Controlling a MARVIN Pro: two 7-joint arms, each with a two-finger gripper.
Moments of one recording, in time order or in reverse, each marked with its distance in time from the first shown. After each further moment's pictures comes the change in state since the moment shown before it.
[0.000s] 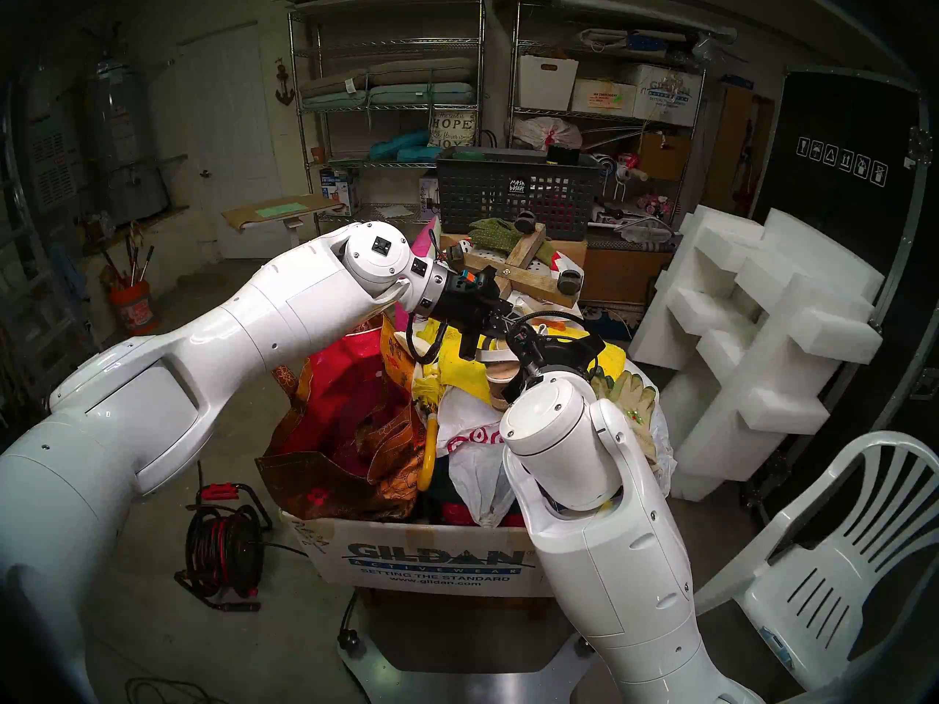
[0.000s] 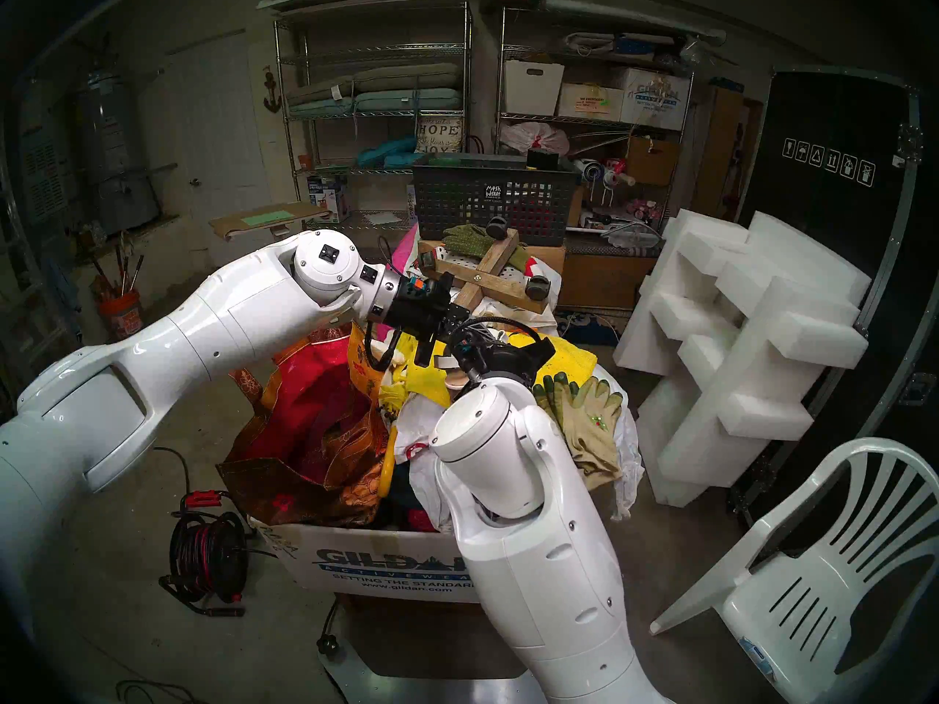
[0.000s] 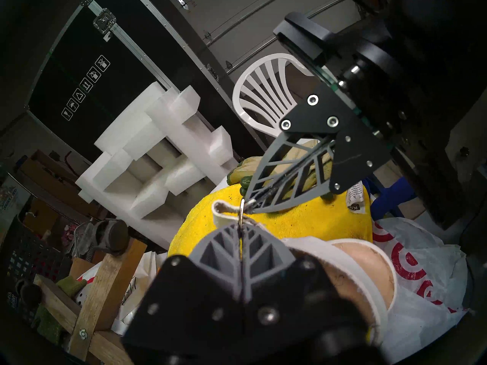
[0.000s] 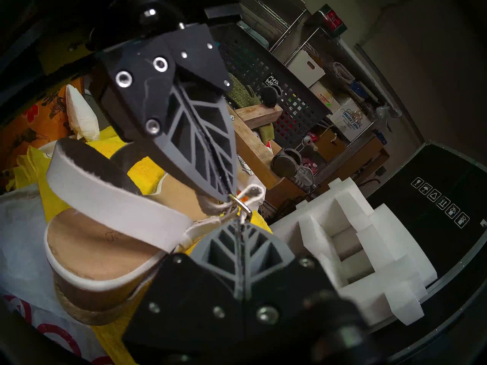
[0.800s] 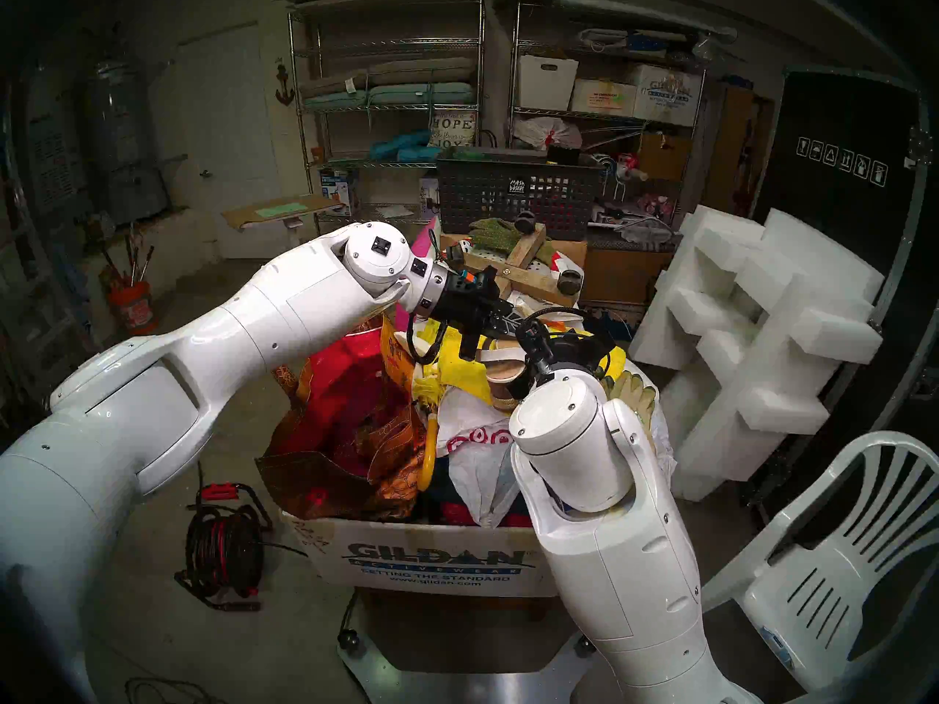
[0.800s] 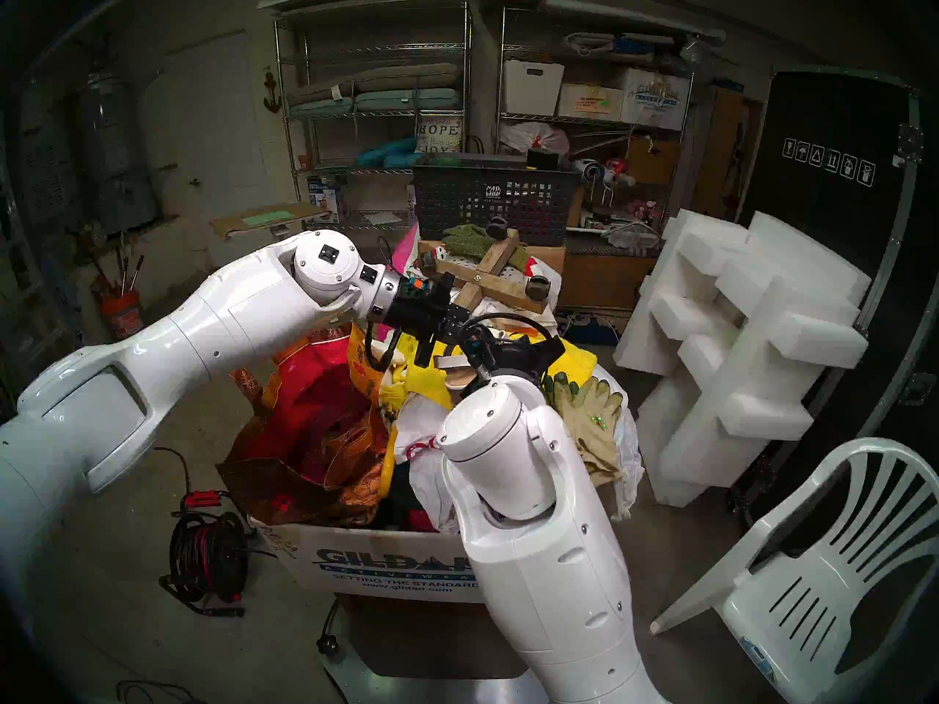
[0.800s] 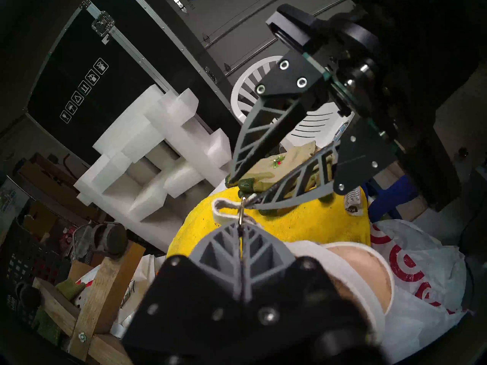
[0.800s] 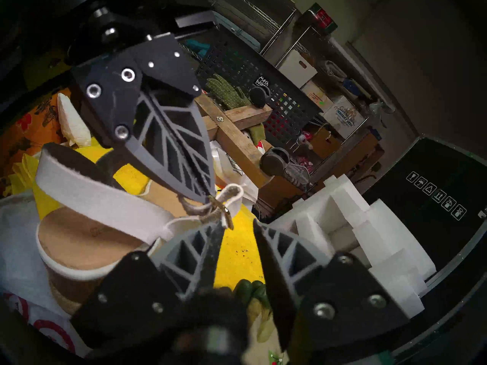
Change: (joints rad) left arm 0.000 -0.007 0.001 0.003 -0.006 -0.011 -0.010; right arm -0.036 0.015 0.013 -0.062 0.016 0.000 -0.015
